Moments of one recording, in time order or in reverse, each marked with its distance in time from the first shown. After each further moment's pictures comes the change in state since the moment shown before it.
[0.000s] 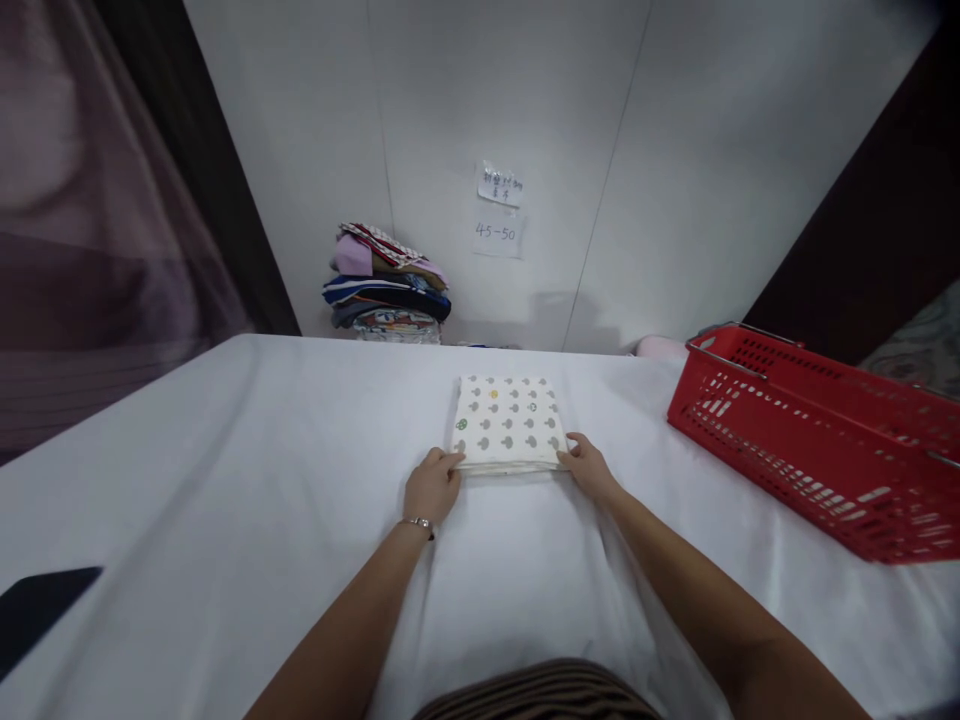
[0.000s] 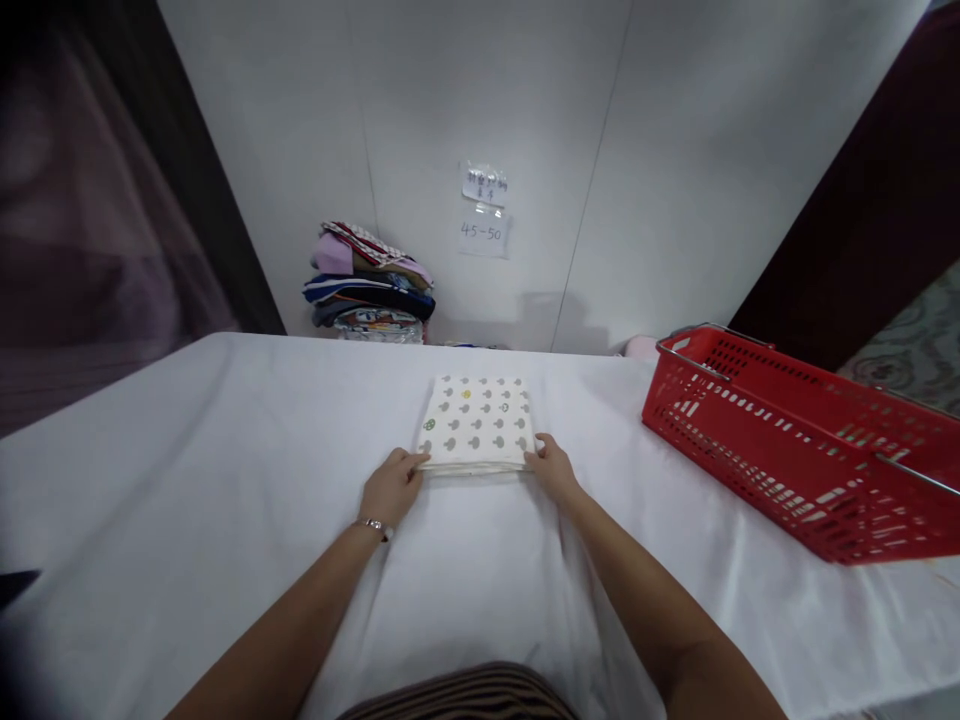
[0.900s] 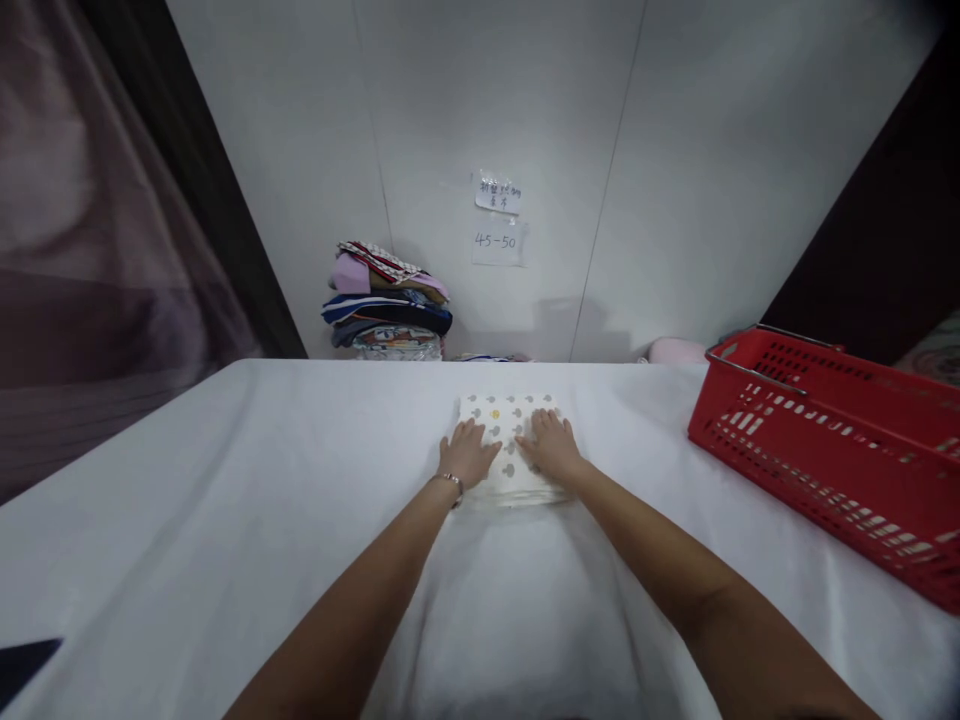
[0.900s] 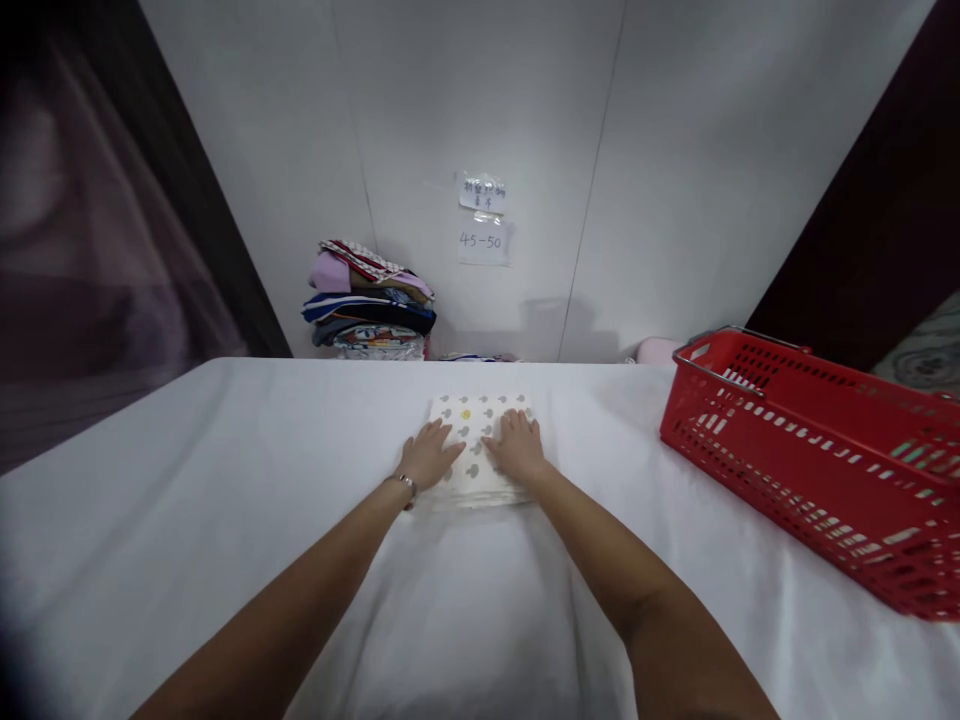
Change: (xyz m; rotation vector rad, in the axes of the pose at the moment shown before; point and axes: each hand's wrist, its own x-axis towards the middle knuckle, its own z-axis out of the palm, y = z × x) left_hand 0.104 0.050 0.008 0.119 -0.186 0.038; right_hand 0.084 -0.069 0.040 -0.532 -0.089 -0.300
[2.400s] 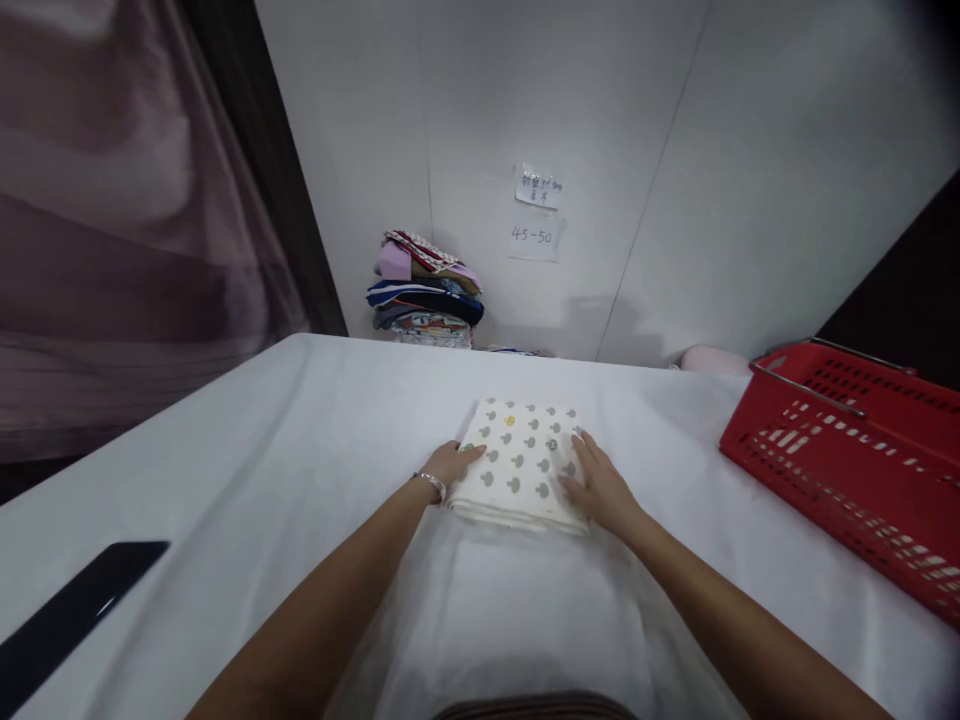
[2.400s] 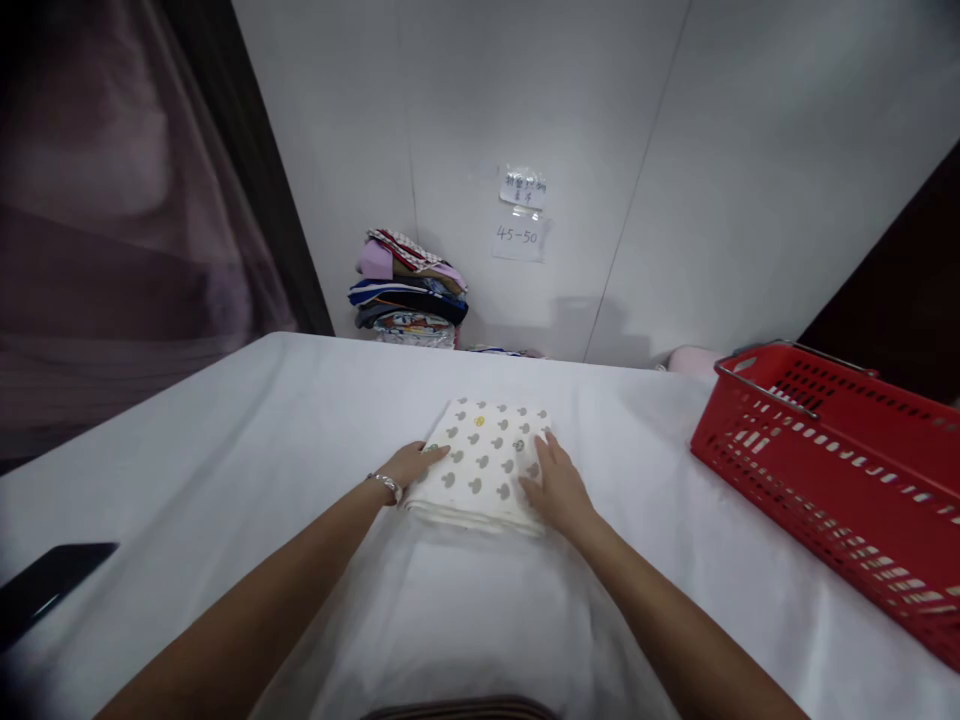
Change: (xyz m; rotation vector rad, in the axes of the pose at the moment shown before) left_hand -0.063 -0.053 -0.027 -0.707 -0.085 -0.479; right_hand -0.100 0.002 -0.033 0.388 -0.020 -0.015
